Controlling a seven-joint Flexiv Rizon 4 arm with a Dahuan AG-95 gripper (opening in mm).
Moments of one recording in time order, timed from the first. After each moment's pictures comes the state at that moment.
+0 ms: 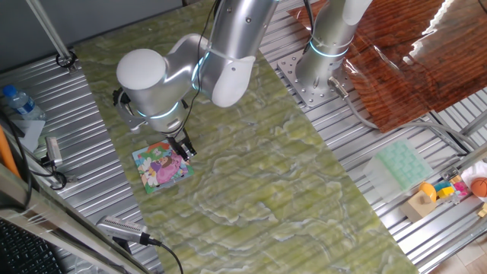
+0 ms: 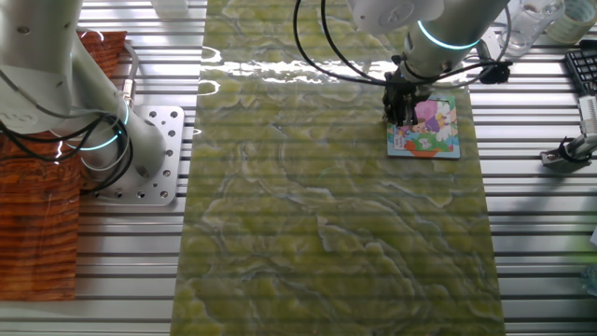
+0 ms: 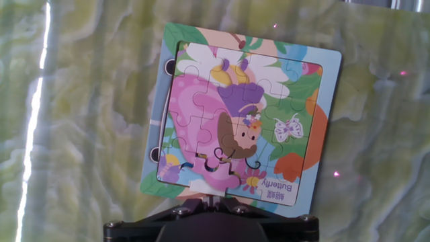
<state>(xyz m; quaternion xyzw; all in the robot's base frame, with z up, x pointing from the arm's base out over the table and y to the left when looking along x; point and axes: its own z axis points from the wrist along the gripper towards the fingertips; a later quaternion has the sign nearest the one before) 0.548 0.079 0.012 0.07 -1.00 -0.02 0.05</state>
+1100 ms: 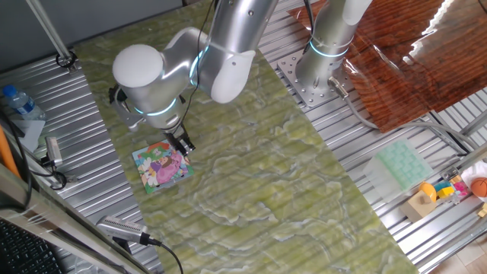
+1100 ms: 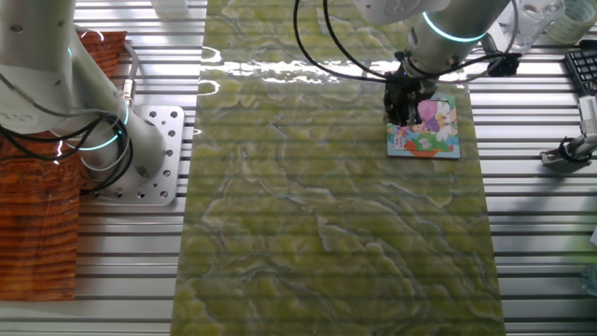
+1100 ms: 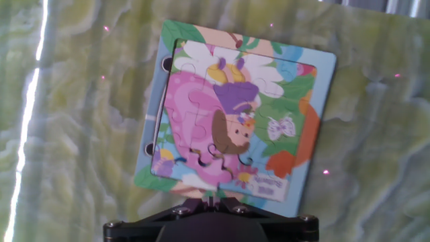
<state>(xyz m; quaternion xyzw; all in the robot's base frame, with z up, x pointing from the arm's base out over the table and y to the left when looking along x) 0.552 0.070 0.022 0.10 -0.99 0.00 0.04</state>
